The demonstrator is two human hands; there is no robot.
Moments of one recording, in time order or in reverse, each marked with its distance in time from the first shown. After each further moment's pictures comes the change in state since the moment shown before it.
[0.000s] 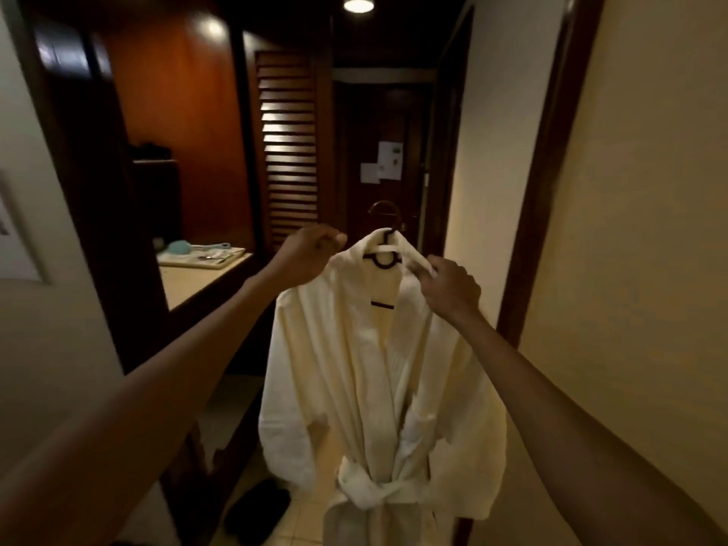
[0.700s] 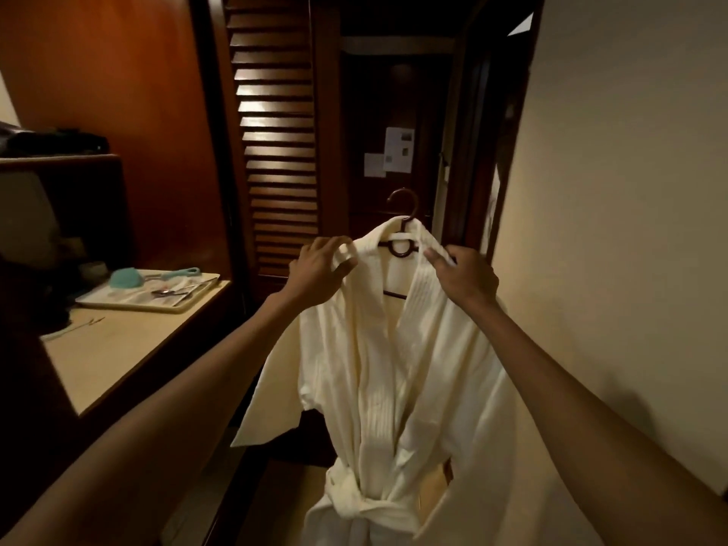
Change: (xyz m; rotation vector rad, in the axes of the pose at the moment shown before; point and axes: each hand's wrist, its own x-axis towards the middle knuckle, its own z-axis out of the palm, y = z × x) left_hand 0.328 -0.252 0.111 0.210 -0.010 0.001; right_hand 0.323 0.040 0.239 0.053 0.061 0.124
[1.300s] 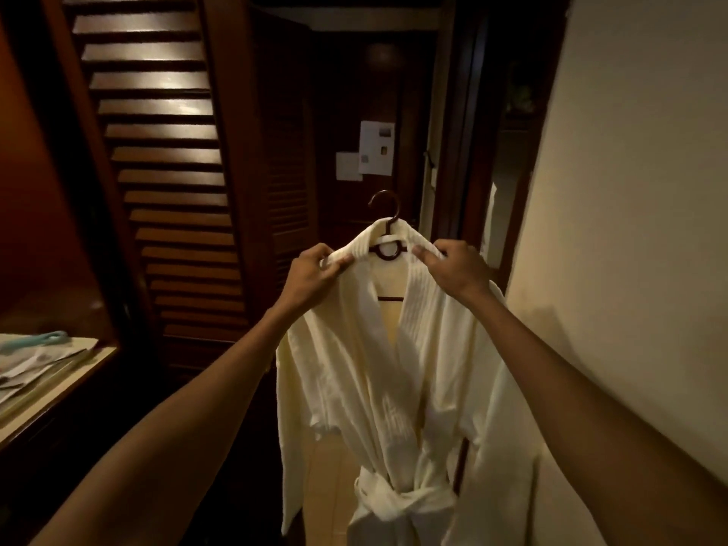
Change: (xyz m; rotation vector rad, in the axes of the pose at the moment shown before) left_hand 0.330 -0.029 0.200 -0.436 0.111 -0.054; right_hand 0.338 0.159 0.142 -0.045 -0.028 -0.094
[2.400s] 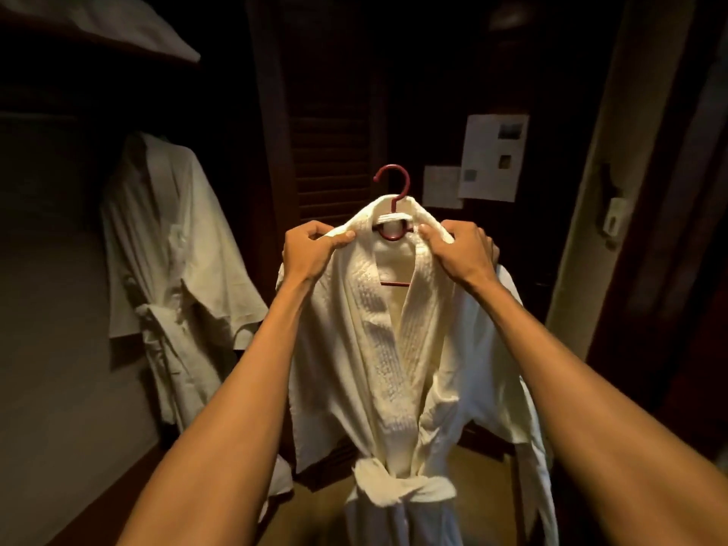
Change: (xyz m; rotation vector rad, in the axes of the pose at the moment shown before) left_hand 0.567 -0.301 0.106 -0.171 0.441 -0.224; right_hand 0.571 0.086 0.409 0.215 -0.041 -0.174
